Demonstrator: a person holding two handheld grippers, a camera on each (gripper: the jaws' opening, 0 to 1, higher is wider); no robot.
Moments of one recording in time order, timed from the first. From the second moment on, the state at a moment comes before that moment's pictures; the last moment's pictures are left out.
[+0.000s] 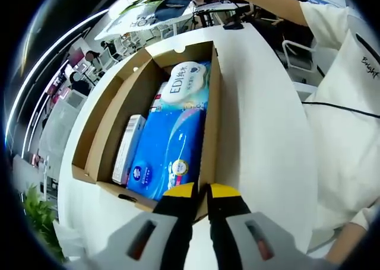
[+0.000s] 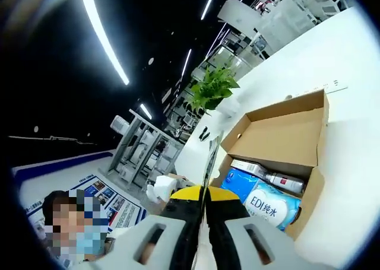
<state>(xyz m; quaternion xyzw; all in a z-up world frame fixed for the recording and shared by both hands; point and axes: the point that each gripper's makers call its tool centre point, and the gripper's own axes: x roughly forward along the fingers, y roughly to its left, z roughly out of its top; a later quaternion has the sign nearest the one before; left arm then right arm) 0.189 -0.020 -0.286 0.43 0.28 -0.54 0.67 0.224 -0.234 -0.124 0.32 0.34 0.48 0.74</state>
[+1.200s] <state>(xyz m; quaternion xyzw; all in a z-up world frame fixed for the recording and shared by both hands) 0.189 -0.021 -0.285 0.42 0.28 -0.55 0.67 0.199 -0.286 -0.090 0.34 0.29 0.50 0.74</state>
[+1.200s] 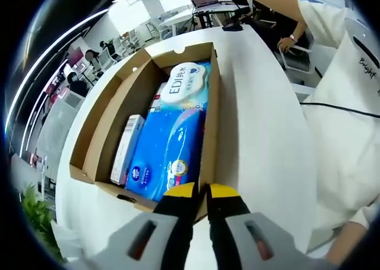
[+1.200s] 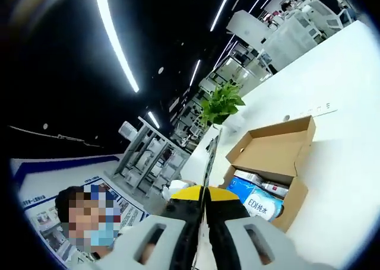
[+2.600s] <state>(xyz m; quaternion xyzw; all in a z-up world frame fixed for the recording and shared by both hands) 0.189 -0.021 -0.286 0.42 0.28 -0.55 0.67 0.209 -0.362 -0.210 0.27 0.40 0.35 0.80</state>
